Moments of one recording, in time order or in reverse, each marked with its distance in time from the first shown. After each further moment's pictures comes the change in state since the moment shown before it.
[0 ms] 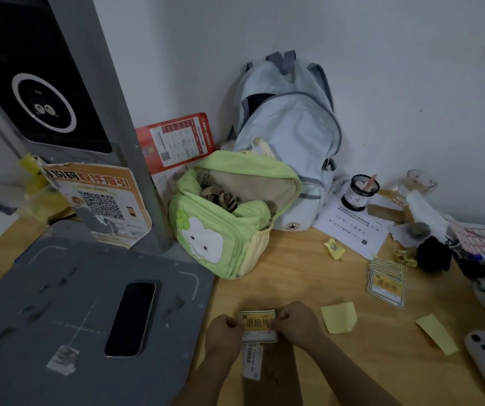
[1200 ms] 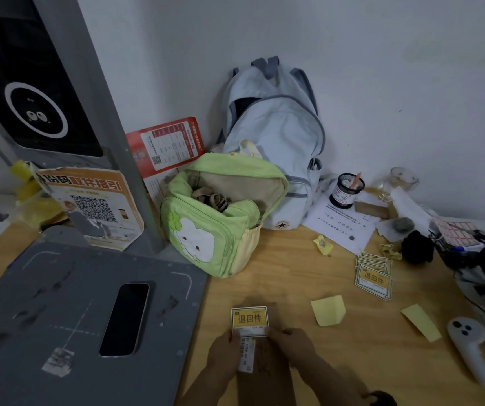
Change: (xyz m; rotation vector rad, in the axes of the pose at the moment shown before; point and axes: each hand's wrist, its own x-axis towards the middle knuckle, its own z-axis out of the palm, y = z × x) left_hand -0.025 -0.020 0.011 0.008 -0.226 -0.028; right_hand -0.036 0.032 0.032 0.532 -0.083 0.281
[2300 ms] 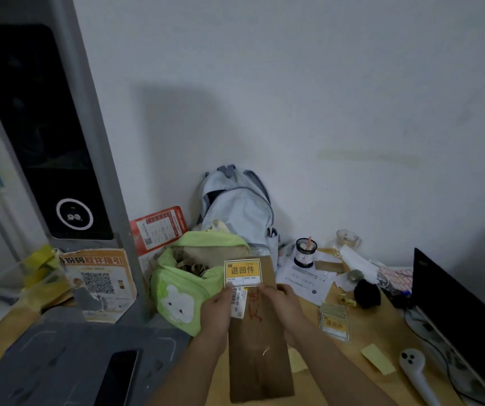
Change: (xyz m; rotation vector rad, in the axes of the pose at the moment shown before) left_hand -0.141 0.181 -0.027 -0.574 0.113 0.389; right_hand -0.139 -0.115 -0.113 0.698 0.028 -0.461
